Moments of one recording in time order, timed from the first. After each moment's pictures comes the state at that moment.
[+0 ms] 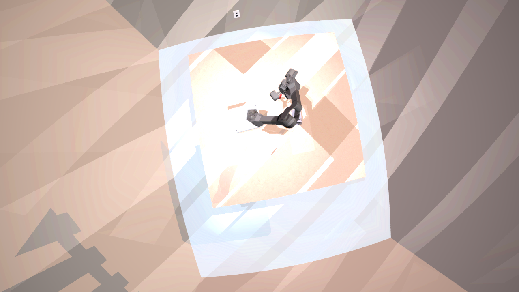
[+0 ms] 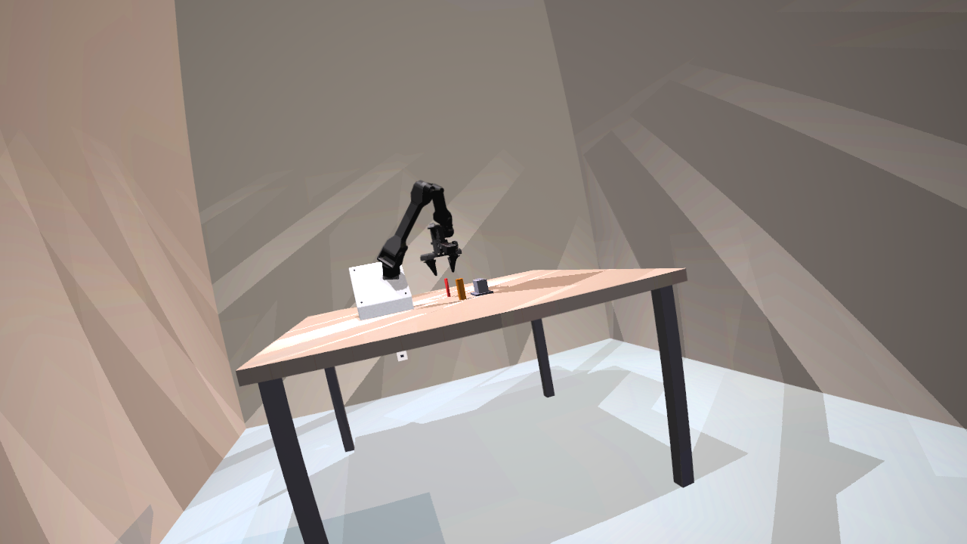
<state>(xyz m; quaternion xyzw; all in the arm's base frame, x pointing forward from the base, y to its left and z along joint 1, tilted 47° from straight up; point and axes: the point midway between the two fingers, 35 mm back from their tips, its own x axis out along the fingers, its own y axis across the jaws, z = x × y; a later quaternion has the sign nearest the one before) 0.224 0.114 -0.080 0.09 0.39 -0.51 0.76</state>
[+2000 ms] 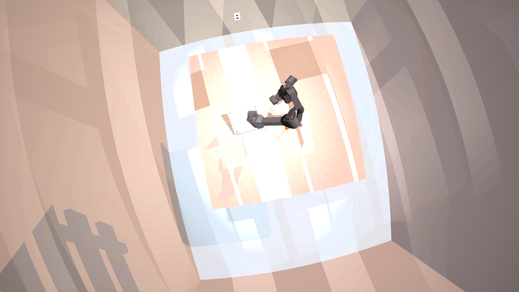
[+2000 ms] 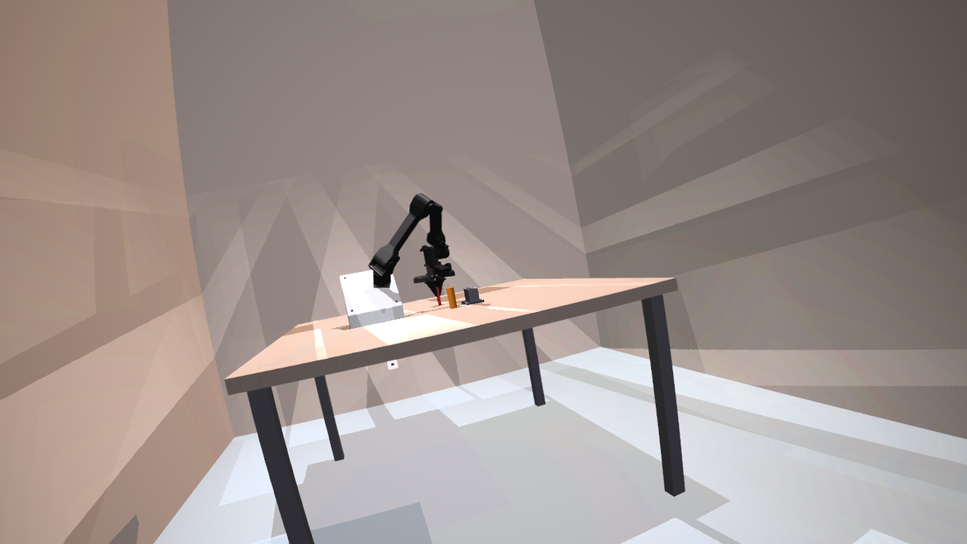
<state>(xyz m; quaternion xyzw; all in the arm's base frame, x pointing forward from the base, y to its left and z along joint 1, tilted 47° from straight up) 0.234 0.070 -0.120 0.09 0.39 -0.51 0.76</state>
